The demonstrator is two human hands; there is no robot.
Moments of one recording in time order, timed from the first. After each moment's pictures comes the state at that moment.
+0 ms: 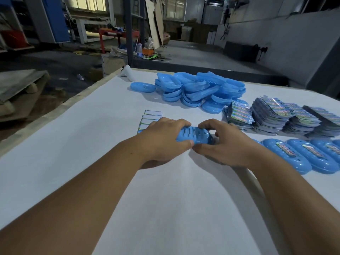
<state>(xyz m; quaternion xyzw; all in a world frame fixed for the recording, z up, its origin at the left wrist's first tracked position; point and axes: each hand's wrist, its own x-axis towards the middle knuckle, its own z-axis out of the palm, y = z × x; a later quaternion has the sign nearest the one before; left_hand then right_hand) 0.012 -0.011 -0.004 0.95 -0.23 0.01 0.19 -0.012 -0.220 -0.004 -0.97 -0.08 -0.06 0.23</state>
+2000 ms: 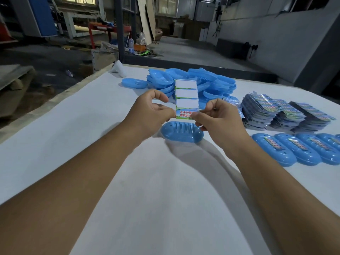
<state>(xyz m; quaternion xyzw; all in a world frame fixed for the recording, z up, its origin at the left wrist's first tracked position) 0.006 -0.009 0.020 0.79 -0.08 0.05 0.60 -0.014 -0.197 0.011 -0.77 -0.02 -0.16 0.62</state>
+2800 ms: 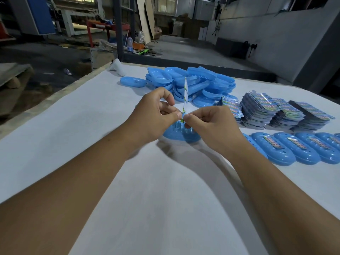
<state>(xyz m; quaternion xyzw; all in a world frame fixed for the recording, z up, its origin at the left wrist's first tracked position) 0.005 -0.013 0.013 0.80 -0.20 0.09 0.56 -0.018 -0.190 0.008 -0.86 -0.06 -0.17 0.49</state>
